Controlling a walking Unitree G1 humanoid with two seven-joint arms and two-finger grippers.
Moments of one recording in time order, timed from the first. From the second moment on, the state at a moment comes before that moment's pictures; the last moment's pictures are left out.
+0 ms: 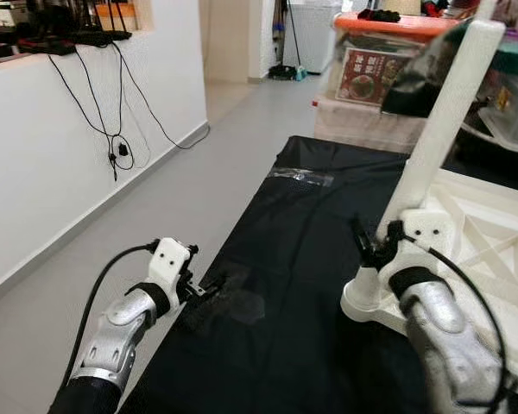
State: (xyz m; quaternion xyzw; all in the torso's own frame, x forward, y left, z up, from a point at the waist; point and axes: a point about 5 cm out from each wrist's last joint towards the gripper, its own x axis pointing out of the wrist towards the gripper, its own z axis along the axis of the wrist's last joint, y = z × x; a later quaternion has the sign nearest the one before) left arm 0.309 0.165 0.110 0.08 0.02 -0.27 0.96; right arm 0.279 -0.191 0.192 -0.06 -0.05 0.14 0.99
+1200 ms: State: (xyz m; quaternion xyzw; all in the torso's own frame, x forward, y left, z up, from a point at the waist) left arm 0.311 0.166 0.108 0.08 0.02 -0.28 0.96; right arm 0.234 -0.230 0.151 0.04 0.04 -0.33 0.94
